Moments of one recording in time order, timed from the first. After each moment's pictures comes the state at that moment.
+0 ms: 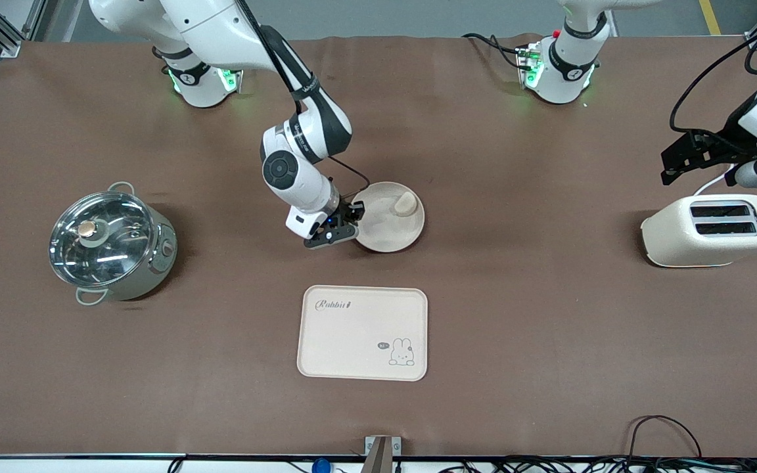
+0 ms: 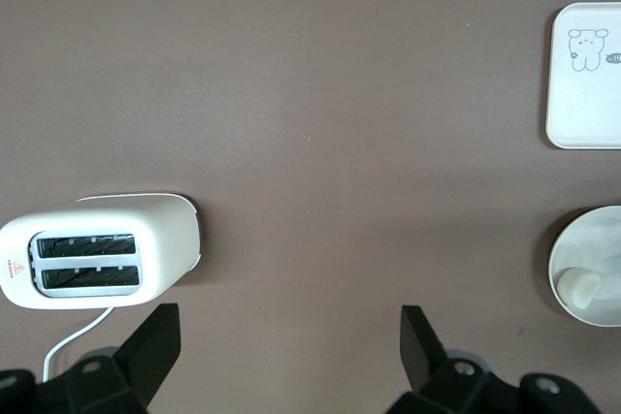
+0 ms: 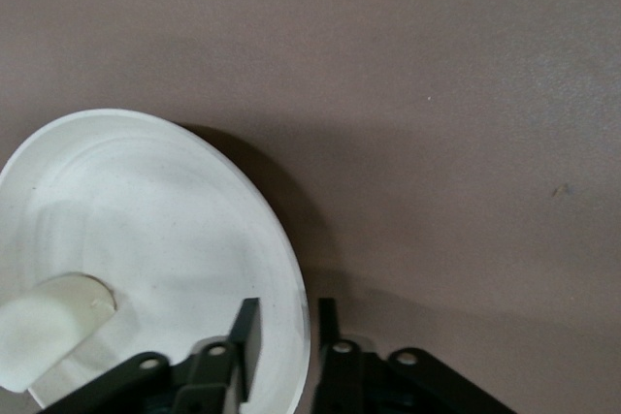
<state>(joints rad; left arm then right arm) 0.00 0.01 -0.12 -1.53 0.02 1.59 -0.07 0.77 0.53 -0.06 -1.95 0.54 2.55 0.09</state>
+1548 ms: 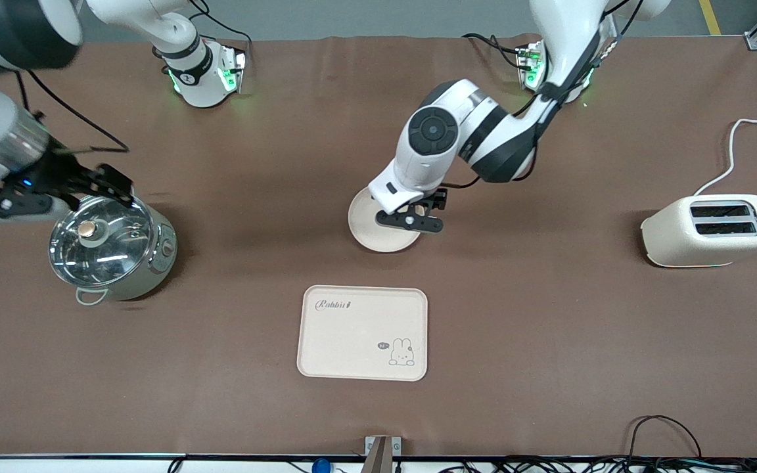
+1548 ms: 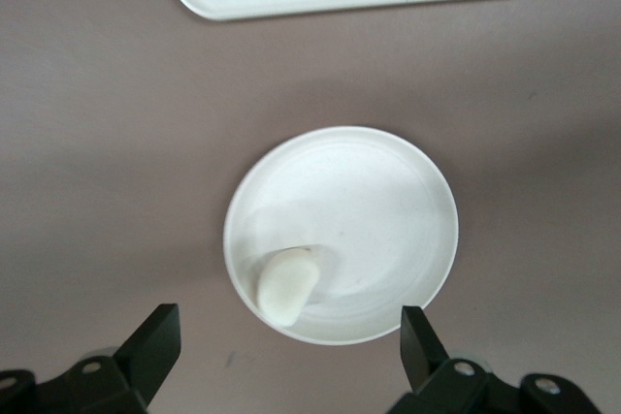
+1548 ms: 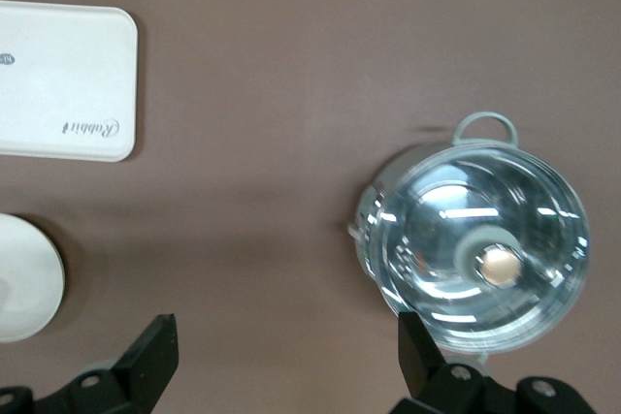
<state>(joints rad) -0.51 0.50 -0.30 -1.64 0.00 2.09 -0.63 0.36 -0.03 -0.29 -1.70 0.03 1.70 0.04</state>
